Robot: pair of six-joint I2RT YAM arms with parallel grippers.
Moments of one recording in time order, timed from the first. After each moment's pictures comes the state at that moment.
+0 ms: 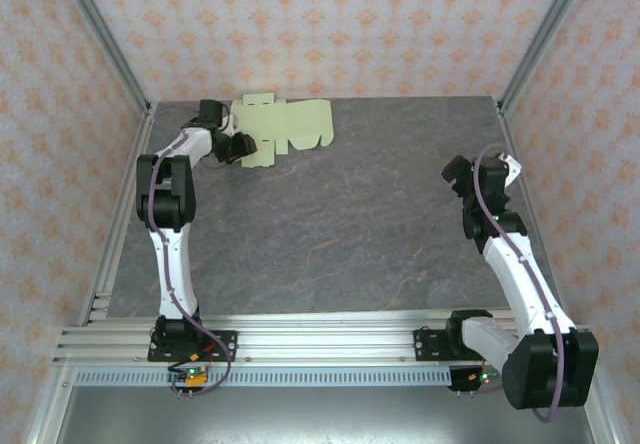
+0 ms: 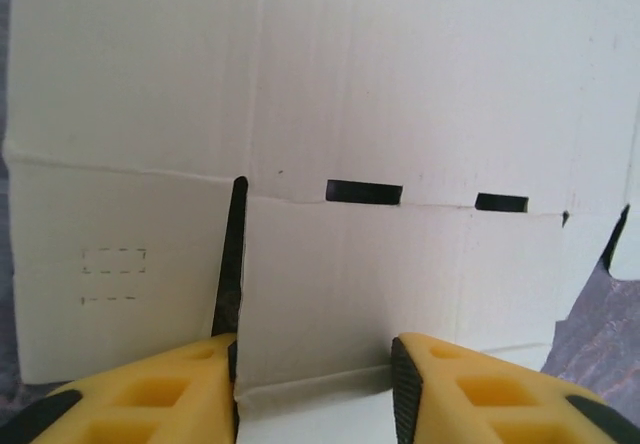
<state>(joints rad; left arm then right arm) 0.06 2.30 1.76 -0.53 0.39 -0.37 0.02 1.02 0.77 -0.34 0.27 0.65</state>
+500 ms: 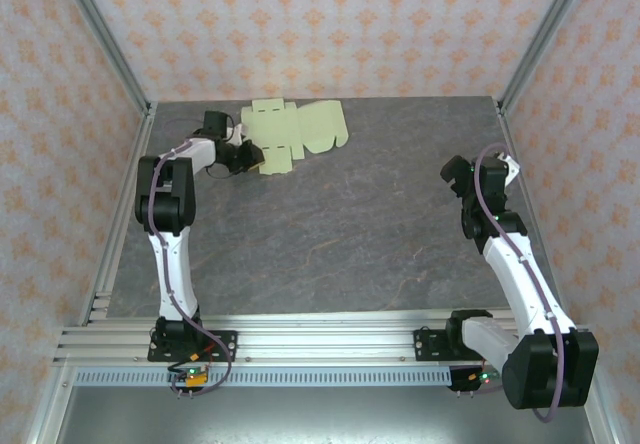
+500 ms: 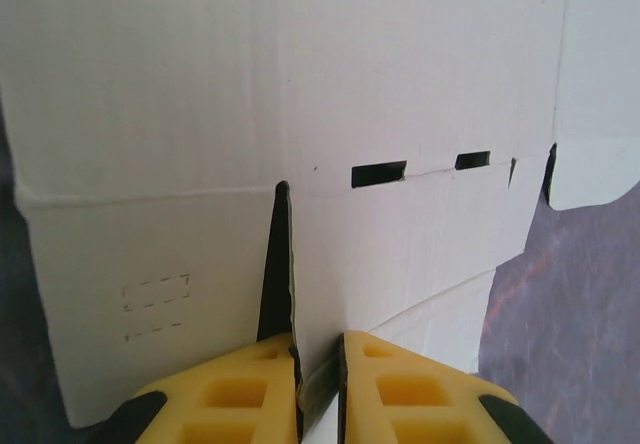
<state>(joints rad) 0.03 2.23 1.56 -0.39 0.59 -0.43 0.02 1.02 0.77 -0.34 0.24 0.67</state>
